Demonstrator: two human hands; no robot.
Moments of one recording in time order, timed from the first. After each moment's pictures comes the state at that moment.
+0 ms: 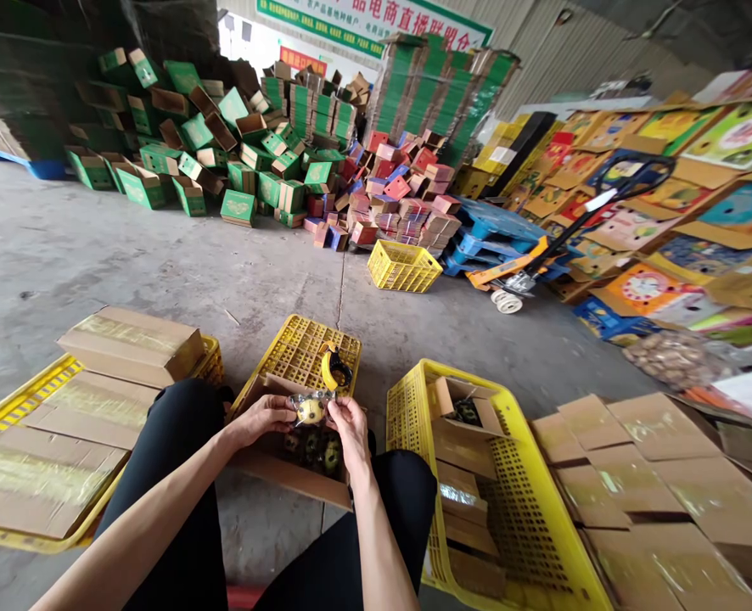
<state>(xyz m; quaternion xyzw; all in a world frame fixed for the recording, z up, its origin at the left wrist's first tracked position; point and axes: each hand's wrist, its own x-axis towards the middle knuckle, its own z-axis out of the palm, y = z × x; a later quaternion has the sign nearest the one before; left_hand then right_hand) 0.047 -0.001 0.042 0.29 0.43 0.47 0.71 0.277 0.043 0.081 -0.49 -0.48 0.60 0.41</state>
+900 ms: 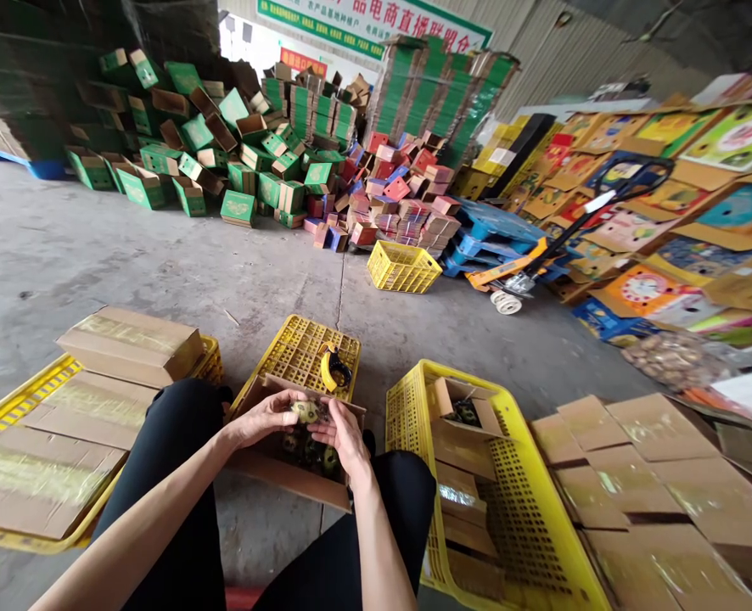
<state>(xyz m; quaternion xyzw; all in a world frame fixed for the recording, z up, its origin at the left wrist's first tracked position) 0.049 -0.005 0.052 0.35 0.33 0.49 0.73 0.279 0.039 0.081 -0.47 -0.42 0.71 0.31</state>
